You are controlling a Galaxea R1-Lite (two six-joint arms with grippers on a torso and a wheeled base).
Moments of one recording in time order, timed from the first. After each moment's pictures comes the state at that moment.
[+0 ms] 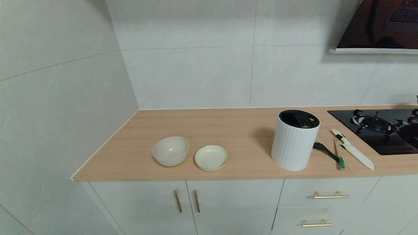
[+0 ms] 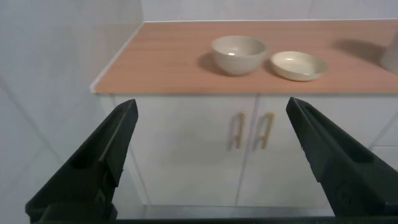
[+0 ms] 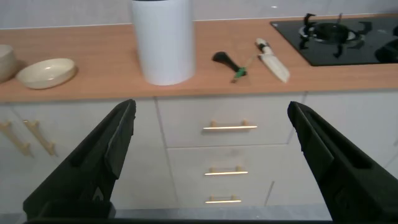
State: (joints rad) left arm 0.00 0.00 0.00 0.00 0.03 0.00; right arm 0.00 0.00 0.00 0.00 -0.02 0.02
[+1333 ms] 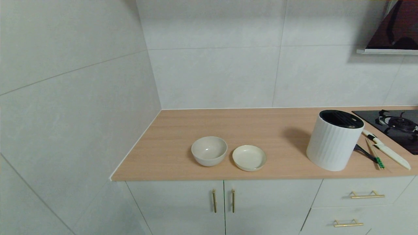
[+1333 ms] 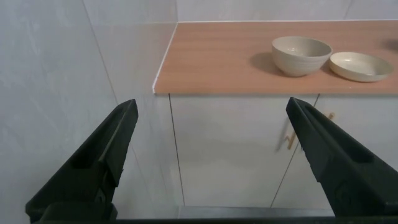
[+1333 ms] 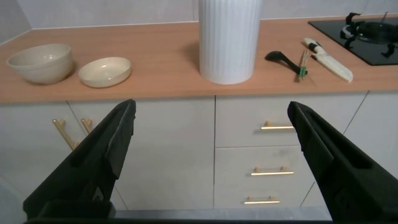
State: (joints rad) left arm 0.00 0.00 0.00 0.00 0.03 0.00; right arm 0.00 0.00 0.00 0.00 -0.02 0.02
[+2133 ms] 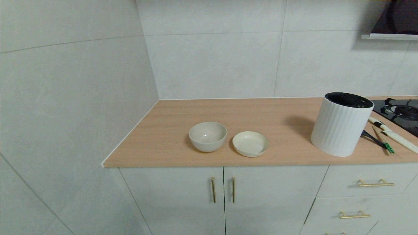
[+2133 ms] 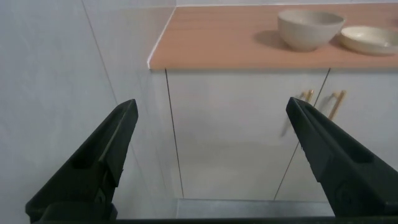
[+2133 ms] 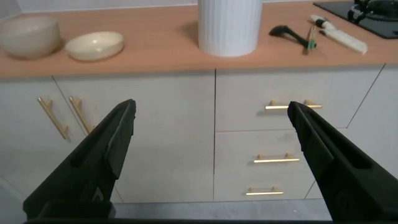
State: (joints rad) left arm 0.00 0.00 0.00 0.00 0.03 0.00; right arm 0.00 0.00 0.00 0.00 -0.02 0.02
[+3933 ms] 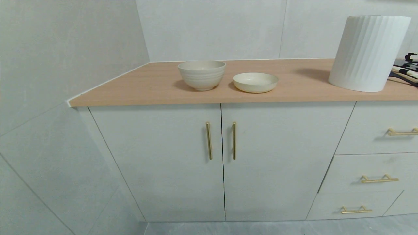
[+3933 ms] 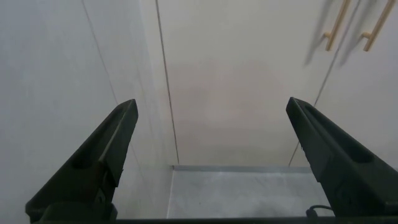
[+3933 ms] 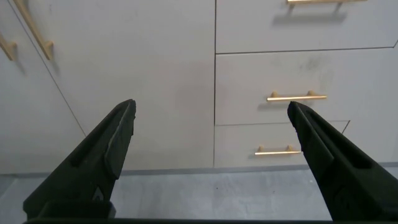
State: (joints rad) left arm 0.00 0.00 0.00 0.00 0.03 0.00; right arm 0.00 0.00 0.00 0.00 -0.02 0.02
